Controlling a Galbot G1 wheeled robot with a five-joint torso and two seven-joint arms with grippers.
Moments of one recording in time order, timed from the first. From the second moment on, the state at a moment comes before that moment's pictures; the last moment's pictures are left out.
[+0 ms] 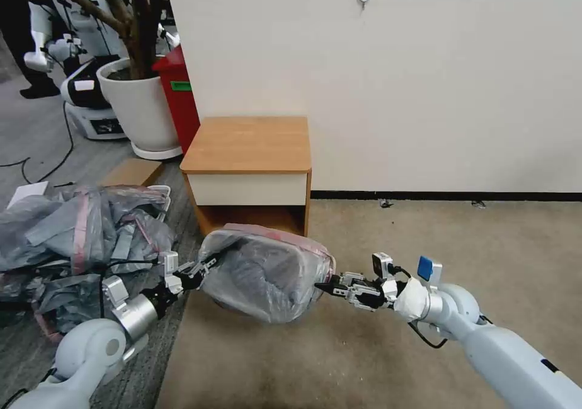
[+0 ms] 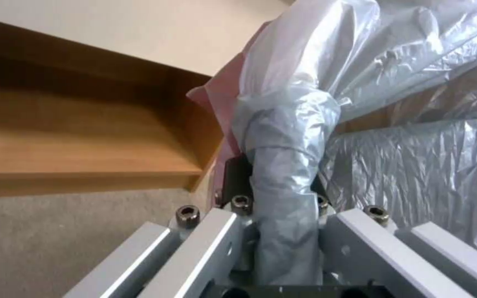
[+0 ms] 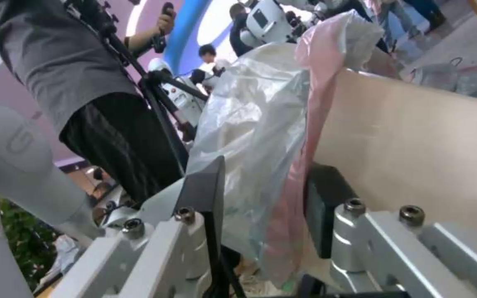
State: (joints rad) left arm 1.46 -0.93 -0.58 -1.86 -1.00 0.26 0.44; right arm -1.00 0.89 0.05 1.55 1.12 -0.29 -1.24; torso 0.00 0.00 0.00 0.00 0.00
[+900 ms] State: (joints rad) left arm 1.43 -0.92 -0.58 -1.83 -1.00 0.26 0.44; right arm -0.97 0.90 0.03 1.50 1.04 -0.17 -1.05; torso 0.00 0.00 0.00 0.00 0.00
